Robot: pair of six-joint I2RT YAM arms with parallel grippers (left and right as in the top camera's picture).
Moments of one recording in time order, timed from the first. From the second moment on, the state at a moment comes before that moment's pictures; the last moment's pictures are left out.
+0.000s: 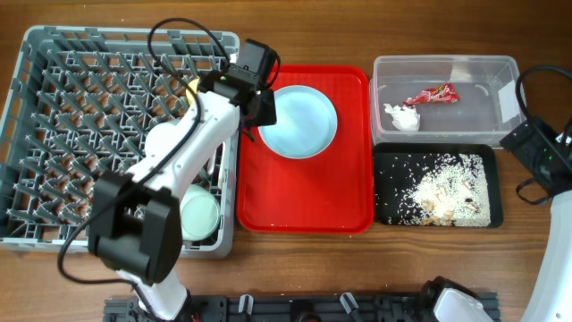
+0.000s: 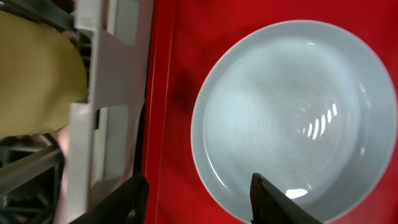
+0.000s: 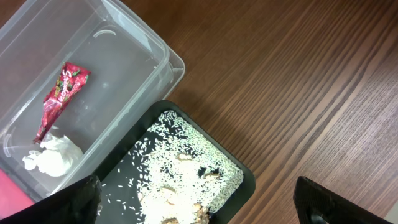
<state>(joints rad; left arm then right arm) -0.43 1.87 1.46 -0.81 -0.09 -0.49 -0.45 1.21 1.27 -1.11 0.18 0.39</state>
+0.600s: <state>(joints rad) -0.48 2.03 1.46 -0.70 -0.07 -0.49 -0.45 1.21 1.27 -1.11 0.18 0.39</state>
